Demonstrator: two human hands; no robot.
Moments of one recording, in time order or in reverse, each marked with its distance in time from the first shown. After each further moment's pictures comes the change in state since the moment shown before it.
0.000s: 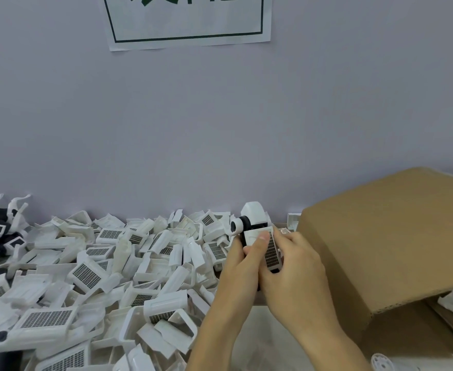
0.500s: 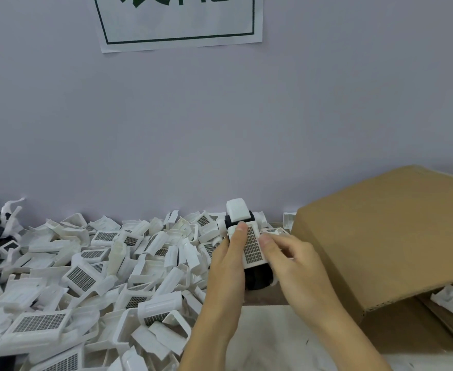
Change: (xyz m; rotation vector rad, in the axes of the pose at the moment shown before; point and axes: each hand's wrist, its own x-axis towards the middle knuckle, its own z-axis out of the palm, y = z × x) left_hand 0.009 -0.005 -0.003 -0.113 0.099 0.017; right_hand 0.011 0.006 -0.016 0.506 -0.170 0.121
